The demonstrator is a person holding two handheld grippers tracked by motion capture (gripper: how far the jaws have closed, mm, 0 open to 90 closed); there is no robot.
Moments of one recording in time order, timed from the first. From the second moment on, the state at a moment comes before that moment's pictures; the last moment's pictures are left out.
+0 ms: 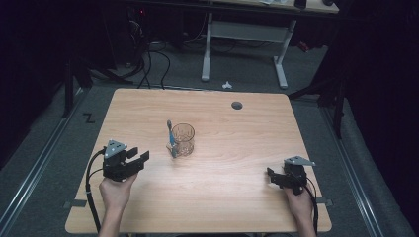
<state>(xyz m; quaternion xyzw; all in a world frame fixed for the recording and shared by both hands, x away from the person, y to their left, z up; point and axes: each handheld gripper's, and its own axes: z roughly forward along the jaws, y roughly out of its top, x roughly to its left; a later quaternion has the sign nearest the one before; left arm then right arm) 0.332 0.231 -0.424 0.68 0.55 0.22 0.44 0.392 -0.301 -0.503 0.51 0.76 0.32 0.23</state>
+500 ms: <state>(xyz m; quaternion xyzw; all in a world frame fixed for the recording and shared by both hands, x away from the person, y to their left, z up) 0.328 0.234 -0.433 0.68 0.55 0.22 0.43 0.392 -0.301 -0.503 0.51 0.76 0.32 0.23</state>
